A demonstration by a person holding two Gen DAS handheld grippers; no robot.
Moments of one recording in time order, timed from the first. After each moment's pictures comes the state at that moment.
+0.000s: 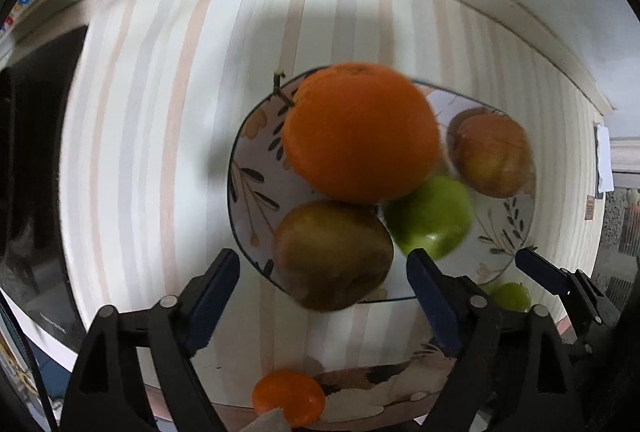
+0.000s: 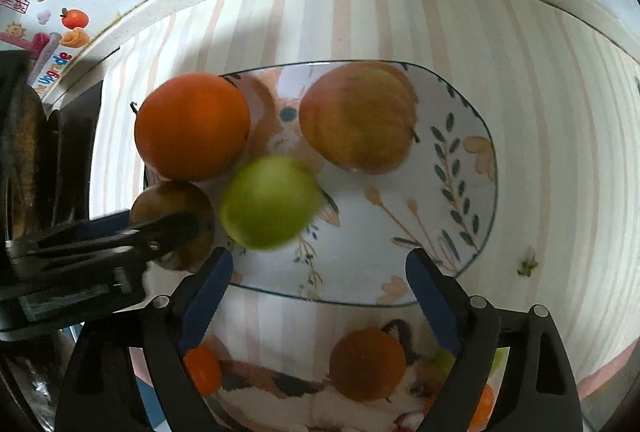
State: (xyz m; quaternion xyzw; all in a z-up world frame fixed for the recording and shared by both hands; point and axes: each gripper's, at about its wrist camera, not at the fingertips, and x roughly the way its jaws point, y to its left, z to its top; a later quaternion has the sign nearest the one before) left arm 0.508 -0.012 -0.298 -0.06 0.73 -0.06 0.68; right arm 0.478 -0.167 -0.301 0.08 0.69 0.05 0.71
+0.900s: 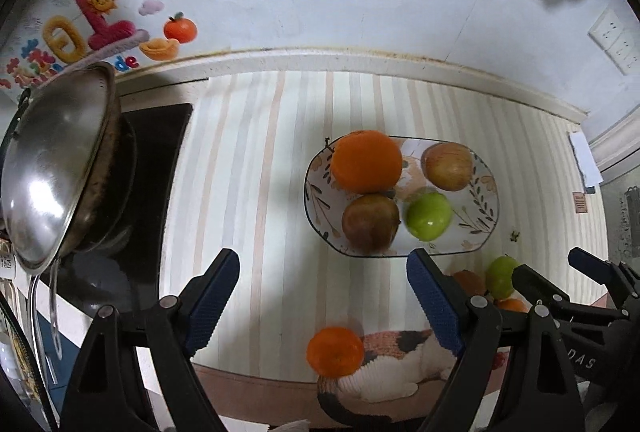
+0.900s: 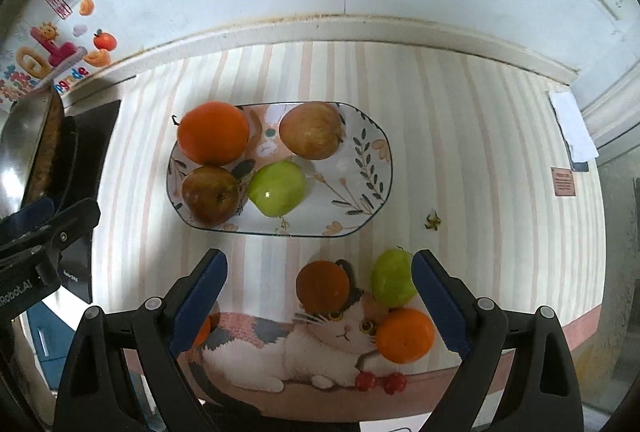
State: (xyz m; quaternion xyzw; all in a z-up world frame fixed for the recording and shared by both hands) left arm 0.405 0.011 -0.159 0.00 0.59 -0.02 0.81; right arm 0.388 -0.183 -0.180 0.04 0.61 -0.01 0.79
